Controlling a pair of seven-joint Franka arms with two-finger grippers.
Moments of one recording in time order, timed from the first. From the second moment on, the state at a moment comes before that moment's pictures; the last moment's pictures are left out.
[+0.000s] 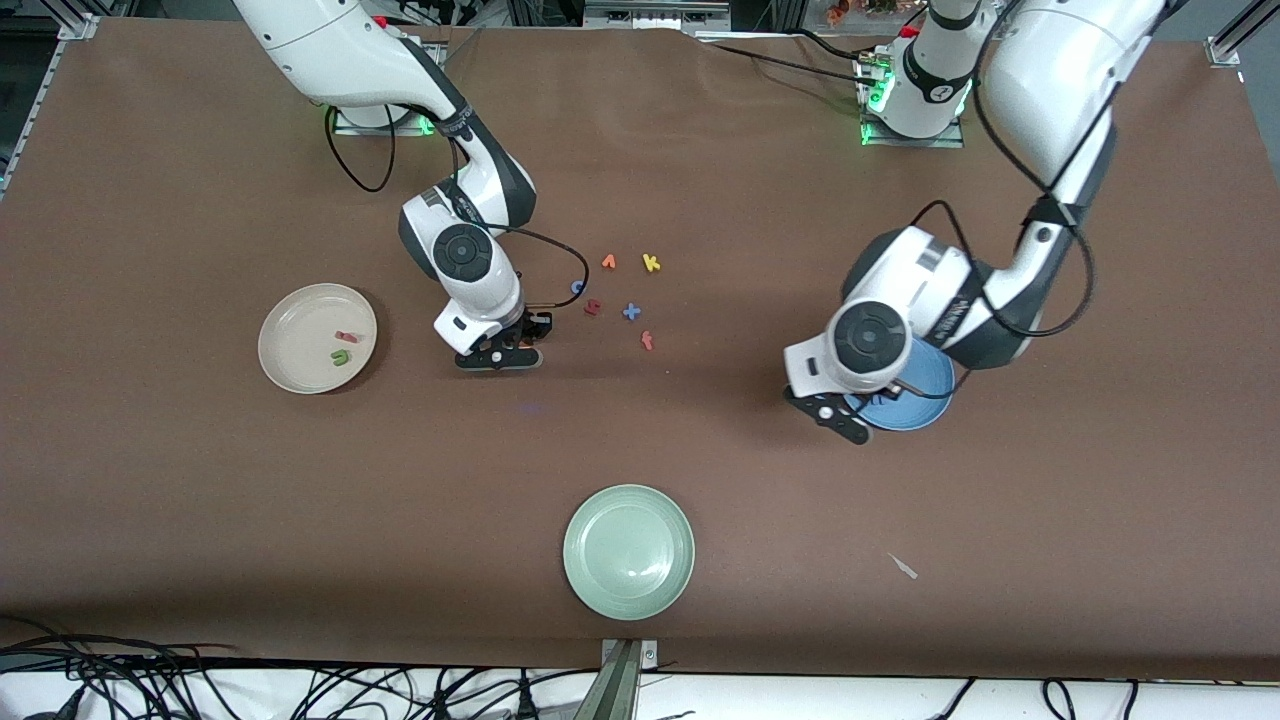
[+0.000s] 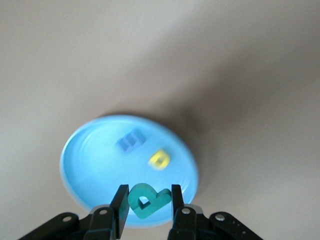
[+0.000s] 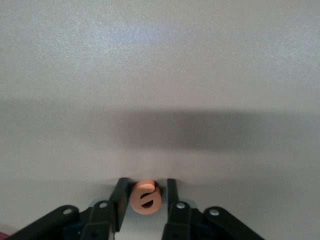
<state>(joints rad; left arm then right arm) 0.01 0.62 -0.46 -1.56 0.41 1.74 0.03 0.44 0.55 0.13 -2.00 -0.10 2.51 0.57</state>
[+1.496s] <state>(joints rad) 0.09 0.37 -0.51 -1.56 0.39 1.70 0.07 0.36 0.39 -0.02 -1.97 -0.10 2.17 0.04</state>
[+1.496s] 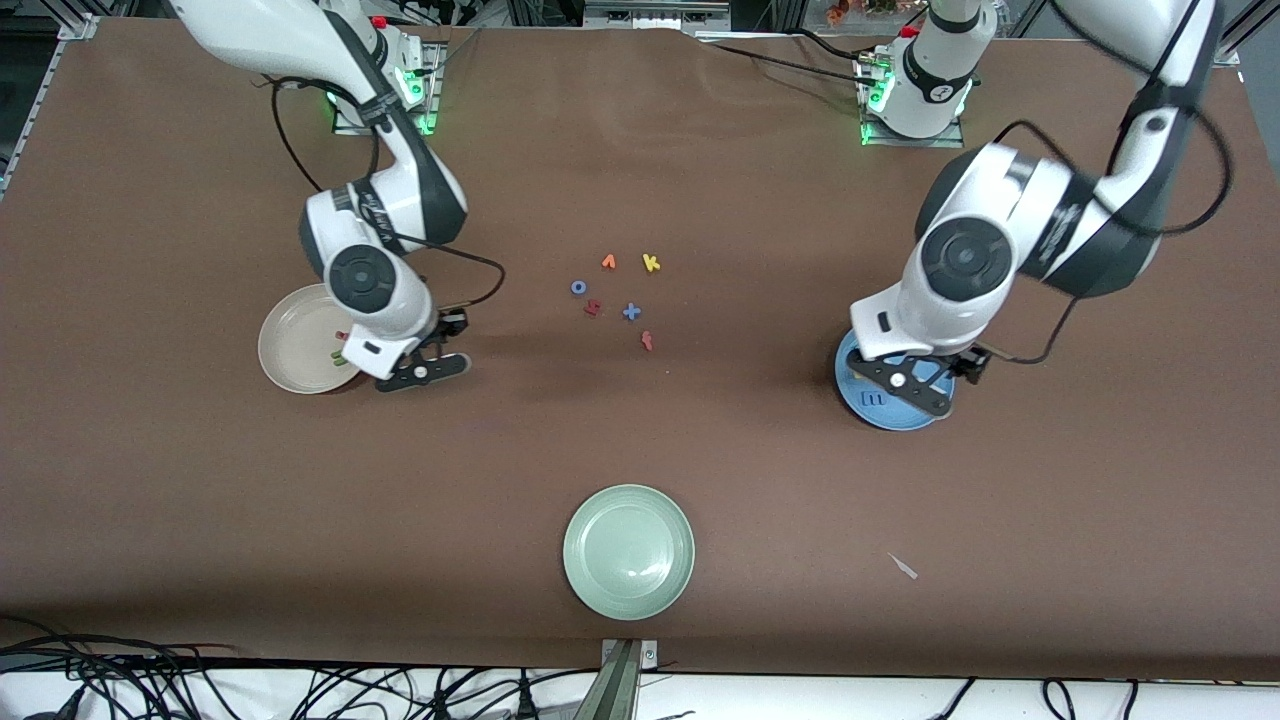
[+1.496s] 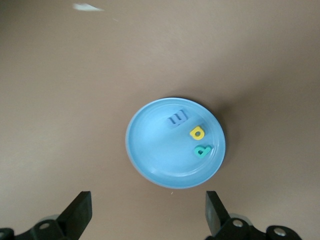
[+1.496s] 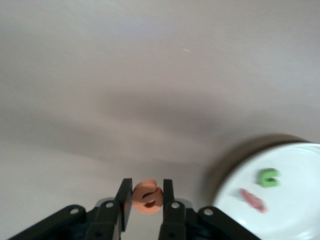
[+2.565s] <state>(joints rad) 0.29 0.36 -0.52 -1.32 0.20 1.64 0.06 0.36 0.29 -0.29 -2.20 -0.05 2.33 -0.37</state>
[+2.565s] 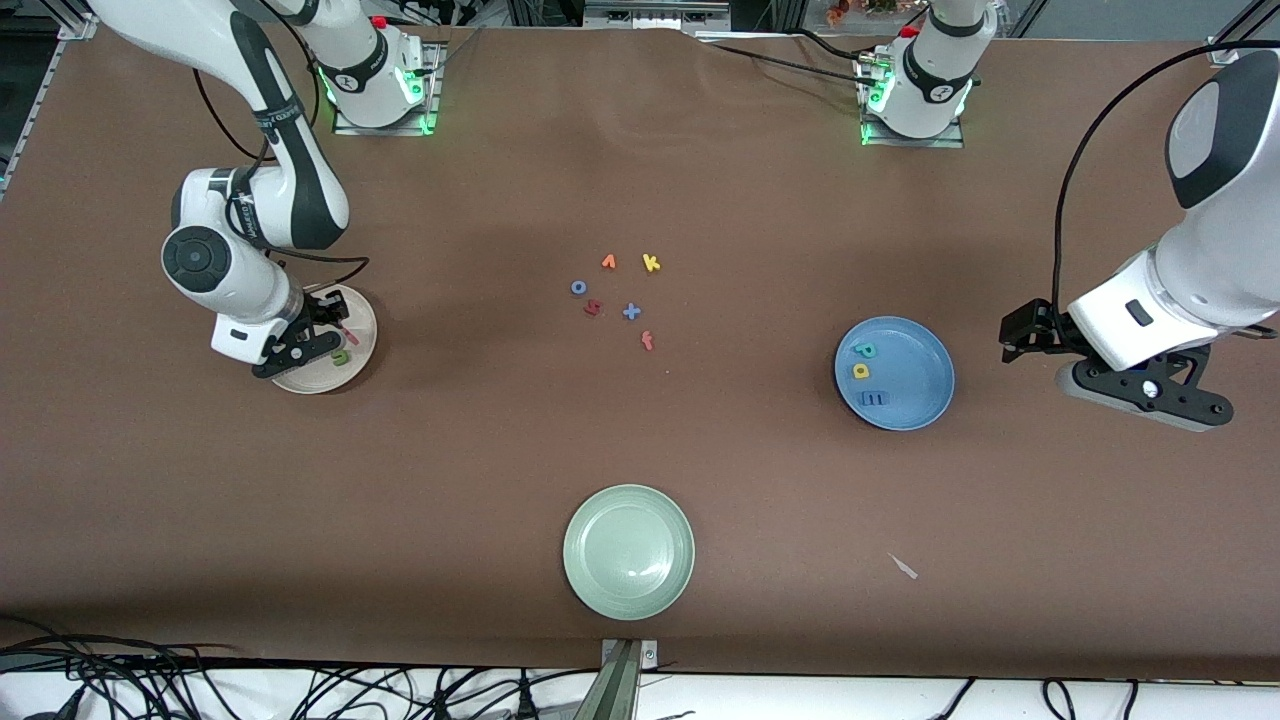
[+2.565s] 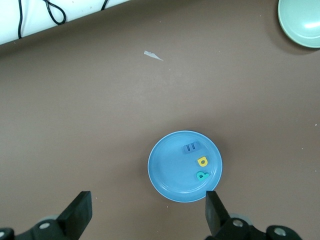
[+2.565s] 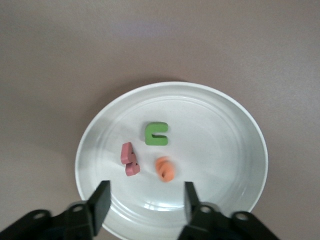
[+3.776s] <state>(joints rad) -0.06 0.02 -0.03 -1.62 0.00 1.62 -0.05 0.44 0.27 -0.26 -1.58 -0.04 1.45 -0.16</state>
